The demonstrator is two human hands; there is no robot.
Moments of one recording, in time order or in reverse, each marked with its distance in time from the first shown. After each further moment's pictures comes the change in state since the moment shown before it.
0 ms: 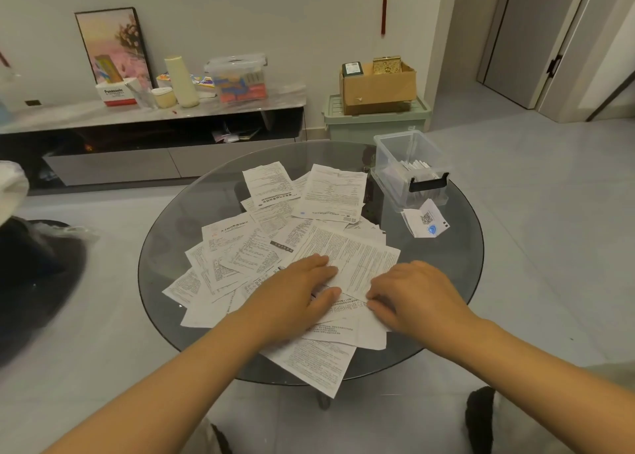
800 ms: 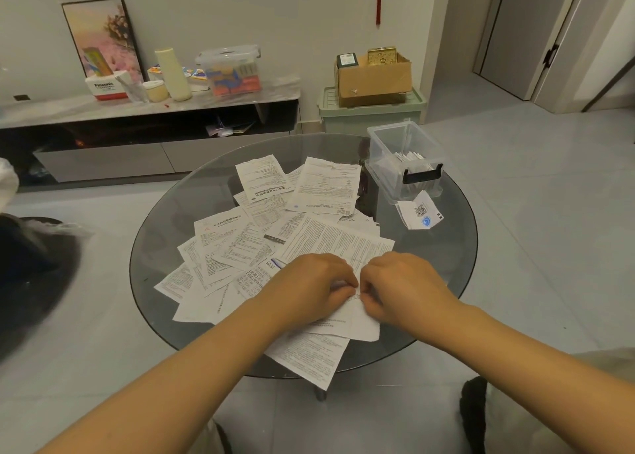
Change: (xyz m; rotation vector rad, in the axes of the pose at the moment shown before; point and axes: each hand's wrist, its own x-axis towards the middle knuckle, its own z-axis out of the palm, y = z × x) left_hand 0.018 0.024 0.002 -0.044 0.112 0.270; right_hand 0.008 -0.004 0.005 -0.031 0.049 0.018
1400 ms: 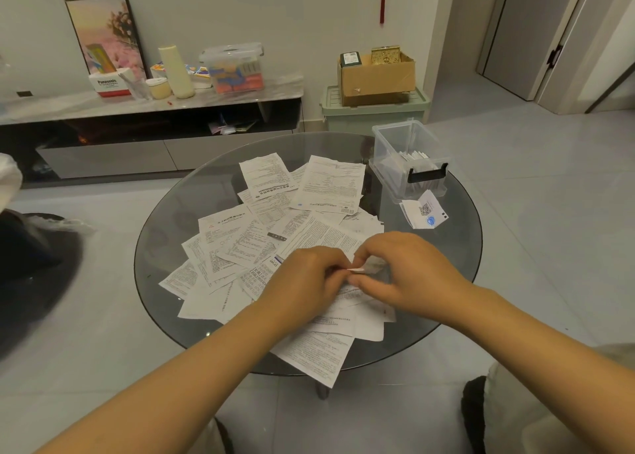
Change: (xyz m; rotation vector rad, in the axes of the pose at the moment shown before) left_hand -0.009 0.002 -0.001 -0.186 0.202 -0.193; right_hand 0.006 0.006 -0.020 0.330 0.060 0.028
